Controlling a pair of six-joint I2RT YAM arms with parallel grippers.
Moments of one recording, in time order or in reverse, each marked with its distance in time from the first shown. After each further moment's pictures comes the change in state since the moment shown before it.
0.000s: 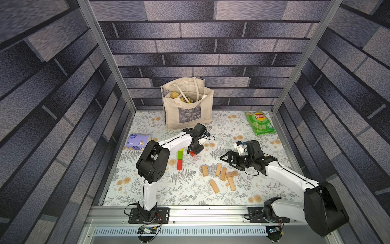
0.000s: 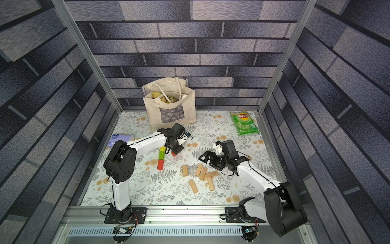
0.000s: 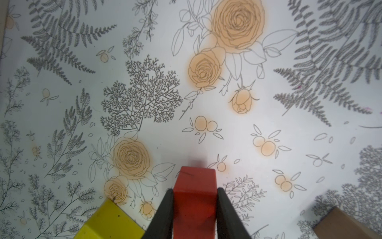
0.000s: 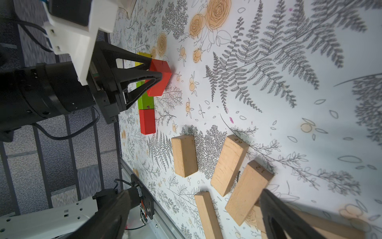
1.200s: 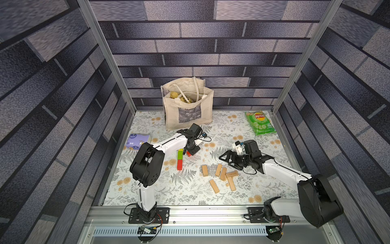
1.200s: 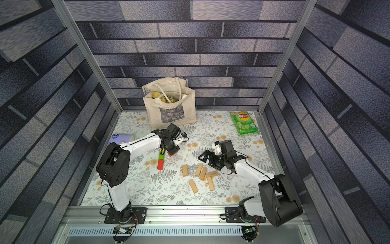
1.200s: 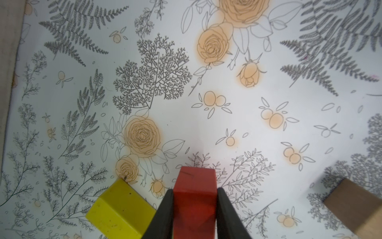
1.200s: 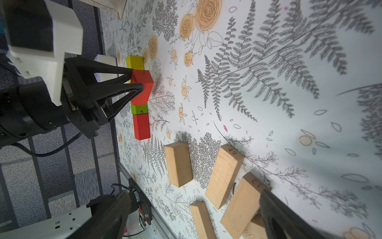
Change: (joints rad) left arm 0.029 -0.089 -0.099 0.033 -0.001 0.055; right arm 0.000 0.076 0.000 0.067 0.000 0.012
